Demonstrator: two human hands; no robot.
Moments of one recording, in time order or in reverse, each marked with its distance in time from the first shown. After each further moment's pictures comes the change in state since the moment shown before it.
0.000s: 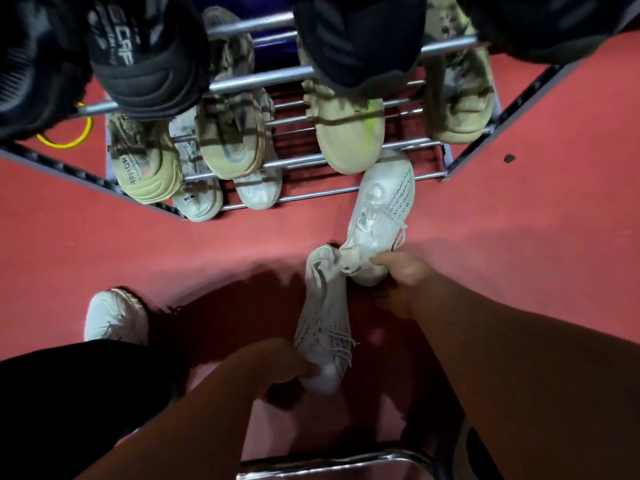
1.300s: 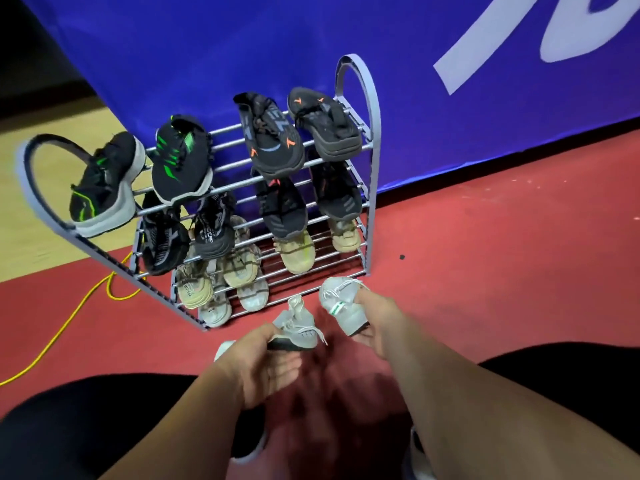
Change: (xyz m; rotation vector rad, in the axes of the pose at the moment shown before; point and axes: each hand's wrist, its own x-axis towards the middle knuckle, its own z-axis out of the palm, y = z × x) left_hand -0.246 0.022 0.046 -0.612 0.092 0.434; right_hand -0.243 0.021 -0.069 0.341 -0.010 -0.353
